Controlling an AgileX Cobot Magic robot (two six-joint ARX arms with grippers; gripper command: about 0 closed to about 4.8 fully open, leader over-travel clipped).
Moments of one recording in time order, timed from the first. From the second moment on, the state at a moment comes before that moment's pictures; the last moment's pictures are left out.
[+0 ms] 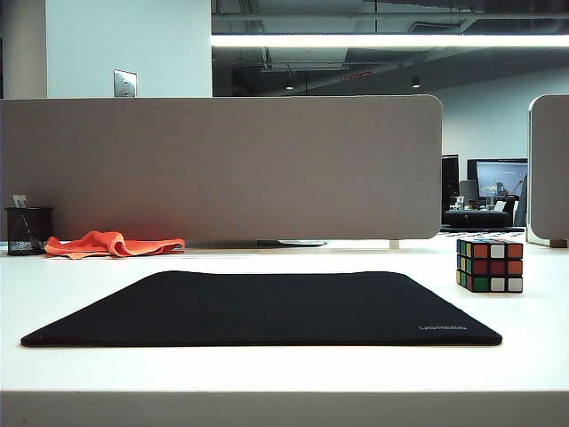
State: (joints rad) left arm -0.02 0.00 0.00 0.08 -0.07 -0.11; right arm -0.07 0.00 0.01 -0.19 0.11 -0.08
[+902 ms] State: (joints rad) left arm -0.02 0.00 0.00 0.08 -0.06 -0.11; right arm -0.07 0.00 0.01 -0.10 0.15 -0.10
